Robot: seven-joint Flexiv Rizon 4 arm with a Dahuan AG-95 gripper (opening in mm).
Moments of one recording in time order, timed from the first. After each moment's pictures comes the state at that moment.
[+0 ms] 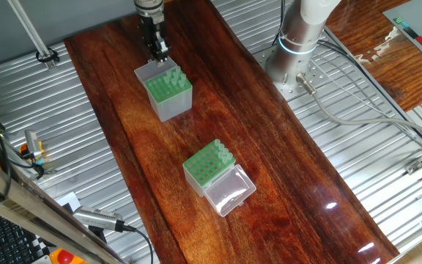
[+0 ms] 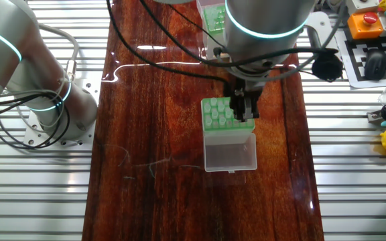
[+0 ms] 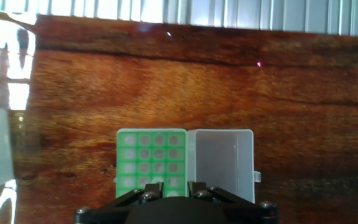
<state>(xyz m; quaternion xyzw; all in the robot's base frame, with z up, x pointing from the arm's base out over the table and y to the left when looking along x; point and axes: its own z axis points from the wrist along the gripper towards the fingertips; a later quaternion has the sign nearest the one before) 0.455 -0.084 0.219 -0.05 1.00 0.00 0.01</state>
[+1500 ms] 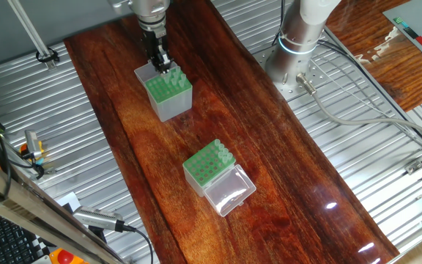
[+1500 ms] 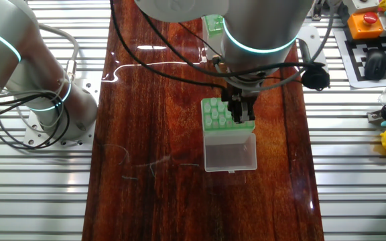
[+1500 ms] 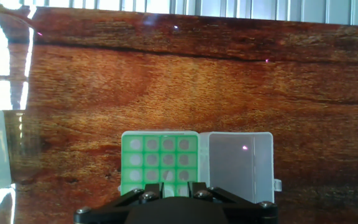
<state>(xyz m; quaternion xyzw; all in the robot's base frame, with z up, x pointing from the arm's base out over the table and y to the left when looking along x) 0.455 -0.072 0.182 -0.05 1.00 0.01 0.02</state>
